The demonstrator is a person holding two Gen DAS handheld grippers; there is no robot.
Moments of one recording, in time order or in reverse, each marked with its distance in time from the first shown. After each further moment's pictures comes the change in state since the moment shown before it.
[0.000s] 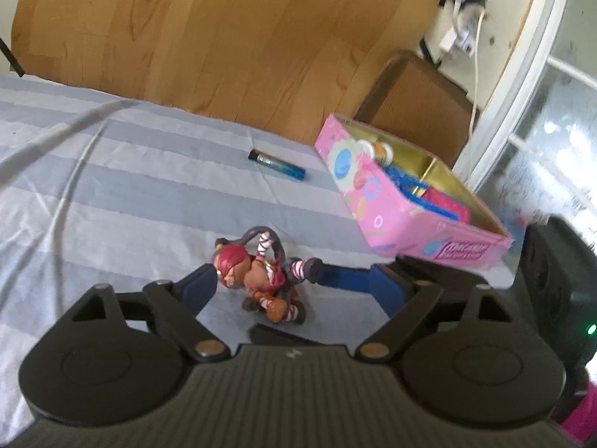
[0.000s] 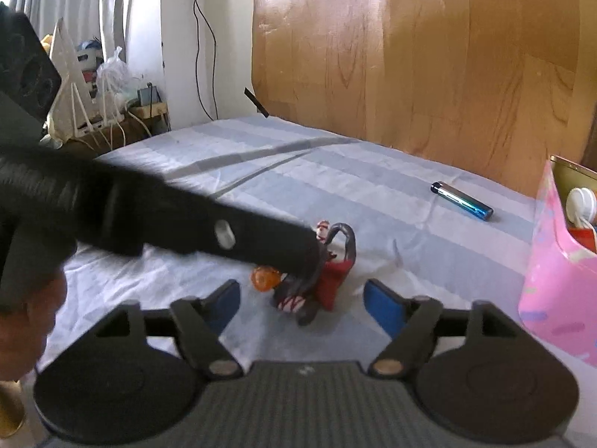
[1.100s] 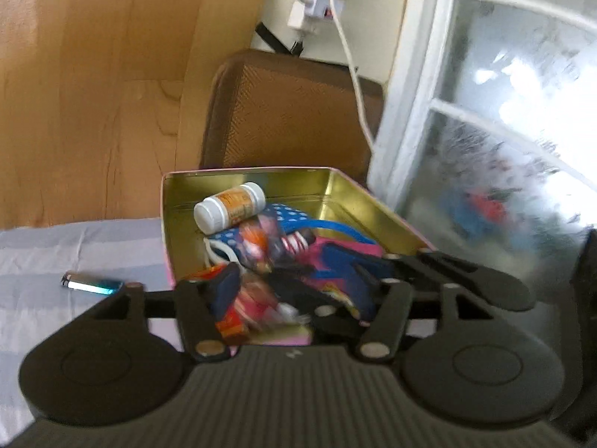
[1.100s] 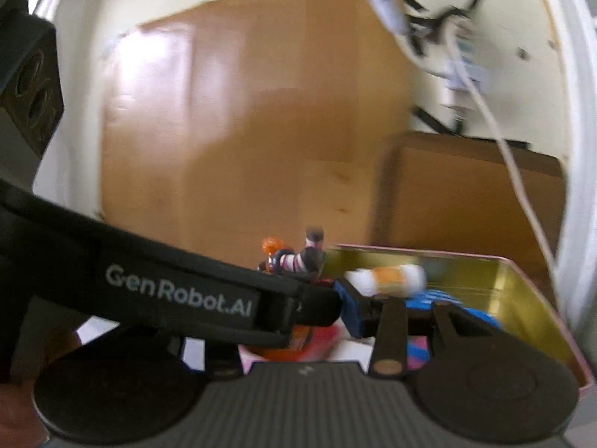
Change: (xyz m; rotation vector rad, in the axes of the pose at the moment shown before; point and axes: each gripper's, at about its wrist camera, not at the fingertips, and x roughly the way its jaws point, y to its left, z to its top) left arm 0.112 -0.183 0.074 0.311 -0.042 -0.092; right arm -0.114 -0.137 0.007 0.165 -0.328 -0.441
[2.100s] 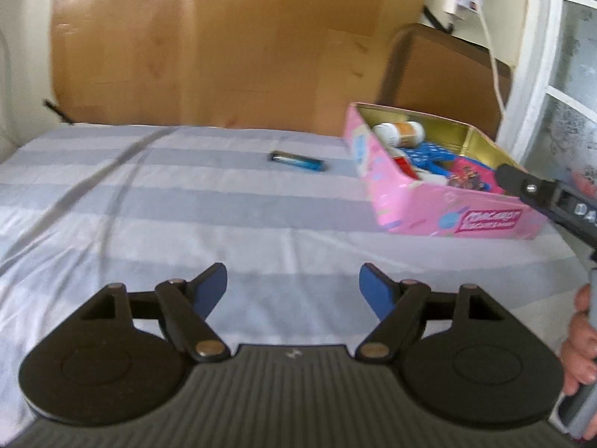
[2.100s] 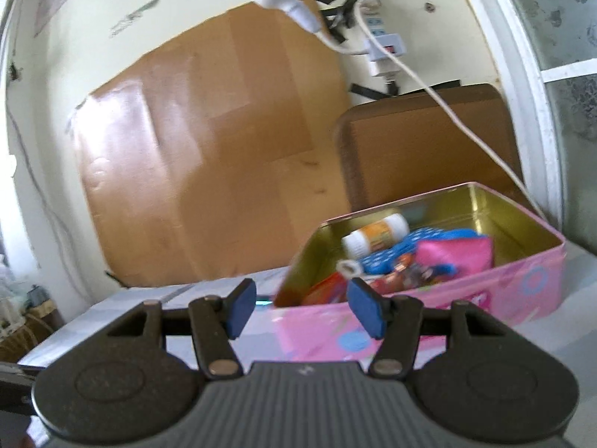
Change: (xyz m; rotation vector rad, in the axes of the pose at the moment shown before) left arm -0.155 0.065 -0.105 -0.170 0.094 0.400; right arm -0.079 0.017 -0.025 0.332 -0.017 0.015
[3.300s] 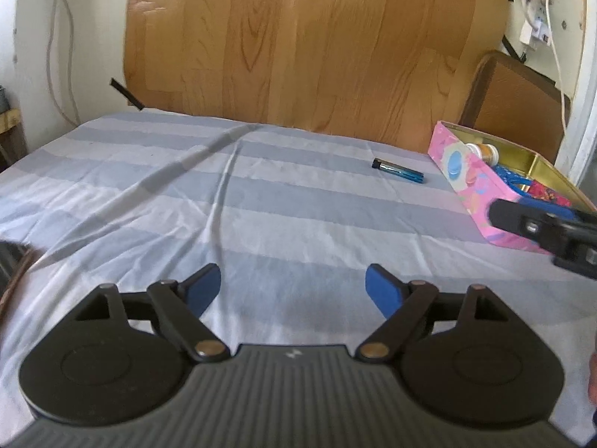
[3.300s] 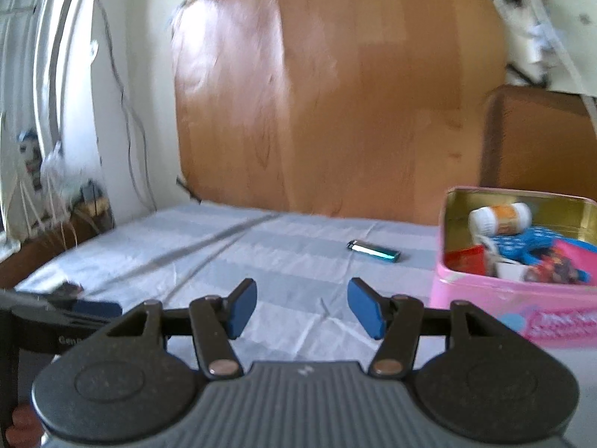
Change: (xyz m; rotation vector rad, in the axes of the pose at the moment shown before) left arm 0.021 0.089 -0.016 -0.077 -0.055 0.090; right arm 0.059 0.106 -0.031 -0.294 0.202 0.181
